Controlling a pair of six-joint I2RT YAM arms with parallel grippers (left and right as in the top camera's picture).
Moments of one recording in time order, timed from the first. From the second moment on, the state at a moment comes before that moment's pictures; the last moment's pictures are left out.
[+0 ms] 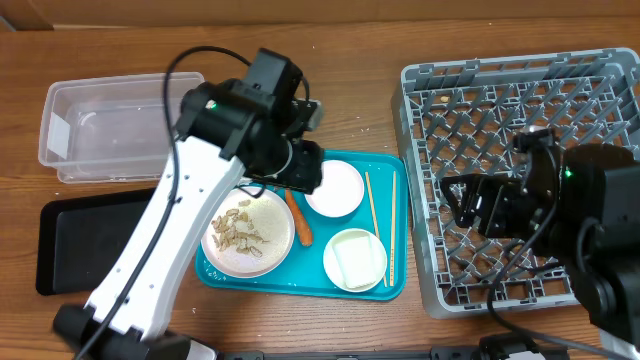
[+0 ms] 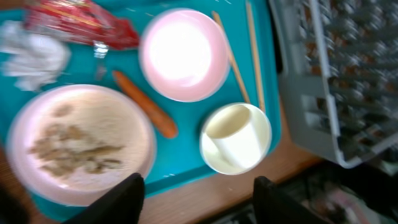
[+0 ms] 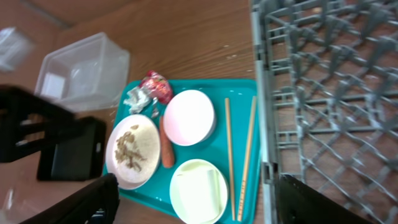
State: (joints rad) left arm -0.44 1.62 1.77 -1.45 0.23 -0.21; right arm 0.16 0.95 1.35 -1.19 -0.31 0.36
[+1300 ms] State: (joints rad) left arm -0.49 1.56 1.35 -1.24 0.56 0.14; right arm 0.16 0.84 1.39 -1.19 -0.21 0.38
